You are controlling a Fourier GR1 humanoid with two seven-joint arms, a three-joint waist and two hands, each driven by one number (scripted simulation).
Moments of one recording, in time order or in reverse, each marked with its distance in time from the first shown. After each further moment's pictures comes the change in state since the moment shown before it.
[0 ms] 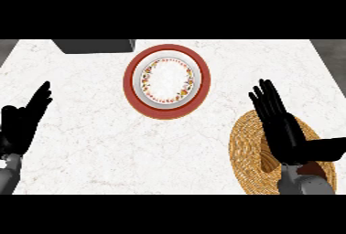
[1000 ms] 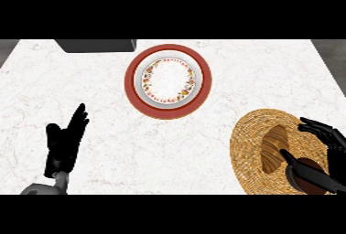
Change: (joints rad) left arm 0.103 -0.269 -0.067 -0.039 -0.021 0.134 0.032; right arm 0.252 -0.169 -0.184 0.000 0.236 -0.059 -0.312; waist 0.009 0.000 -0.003
